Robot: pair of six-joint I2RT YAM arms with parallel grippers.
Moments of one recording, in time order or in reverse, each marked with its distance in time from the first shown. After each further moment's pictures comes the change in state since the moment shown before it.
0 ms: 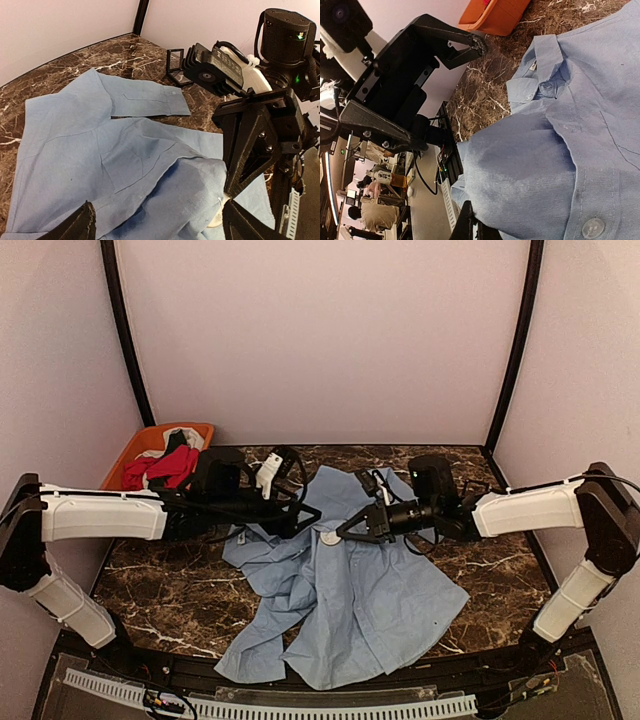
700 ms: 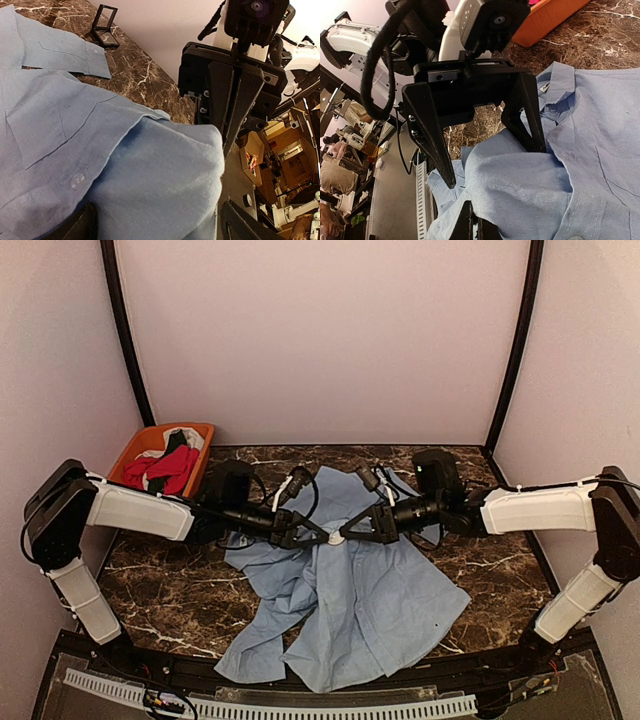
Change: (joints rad) left arm 0.079 0.206 -0.026 0.215 0.562 -0.314; right arm 0.000 -0.061 0.015 -0.100 -0.026 -0.373
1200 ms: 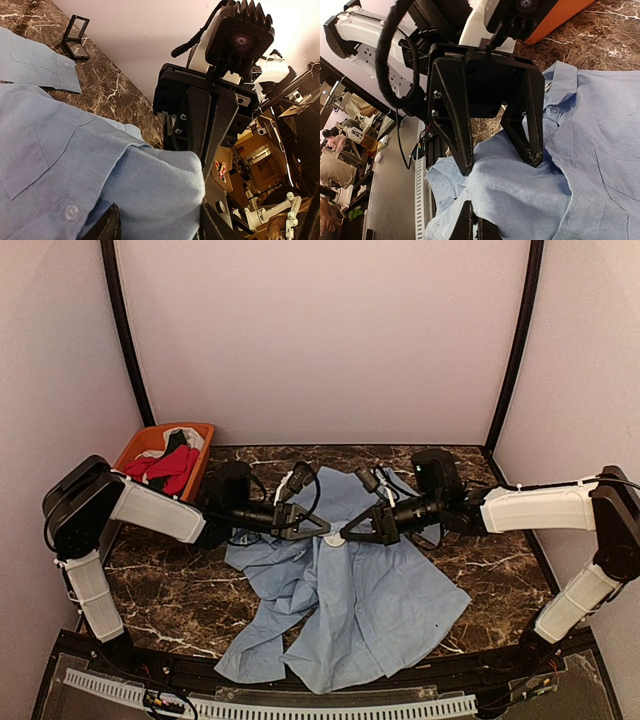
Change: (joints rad) left arm 0.028 0.122 0.000 0.334 0.161 -0.217; right arm -0.002 0.002 0.012 -0.029 -0.021 -0.048
